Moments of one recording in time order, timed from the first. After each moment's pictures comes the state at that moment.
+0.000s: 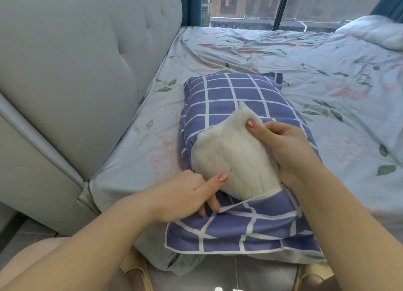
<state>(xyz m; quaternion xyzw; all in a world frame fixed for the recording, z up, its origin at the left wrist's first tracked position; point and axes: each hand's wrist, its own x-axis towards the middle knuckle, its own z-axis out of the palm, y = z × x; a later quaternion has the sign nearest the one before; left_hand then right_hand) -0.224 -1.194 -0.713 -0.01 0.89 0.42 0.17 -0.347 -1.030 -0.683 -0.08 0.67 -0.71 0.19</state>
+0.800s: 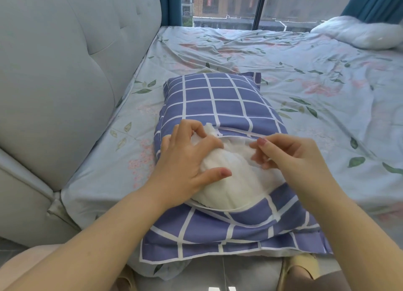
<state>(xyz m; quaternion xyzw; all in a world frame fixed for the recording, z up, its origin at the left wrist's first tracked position) -0.269 -1.176 -0.725 0.06 0.94 0.26 -0.22 -0.340 -0.968 -0.691 -0.20 0.77 -0.61 0.07</state>
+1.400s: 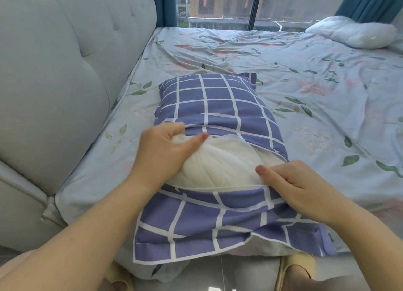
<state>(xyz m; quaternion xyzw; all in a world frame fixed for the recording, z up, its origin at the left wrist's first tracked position) -0.281 -1.184 -0.705 -0.08 0.85 0.42 -0.30 -0.342 -0.934 -0.702 -0.37 0.87 -0.31 0.10</state>
